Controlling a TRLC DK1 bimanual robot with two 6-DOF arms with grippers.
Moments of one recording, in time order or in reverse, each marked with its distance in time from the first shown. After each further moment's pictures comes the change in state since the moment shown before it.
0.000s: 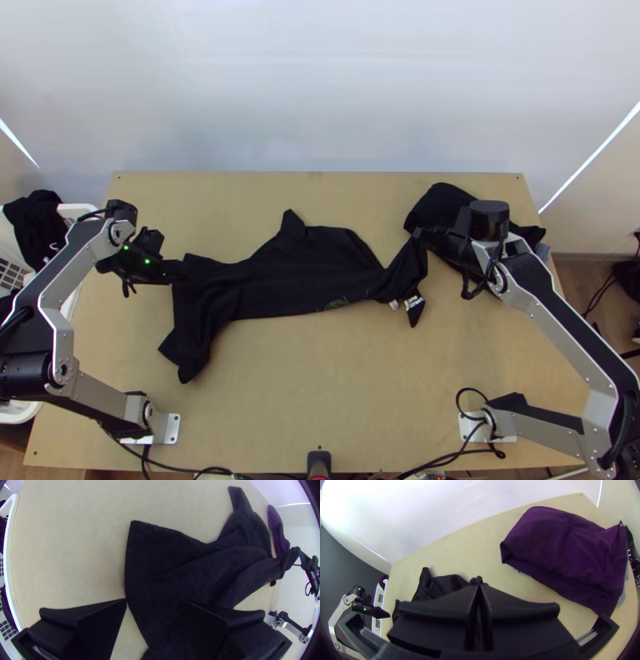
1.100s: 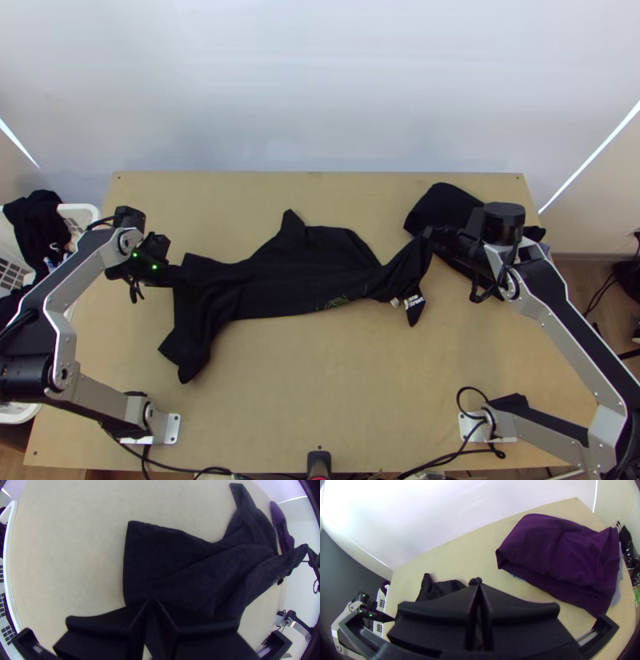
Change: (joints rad) left arm -0.032 -0.019 -0.086 0.126 -0.036 -0.003; right arm -0.034 -0.068 -0.013 -0.016 0.000 -0.001
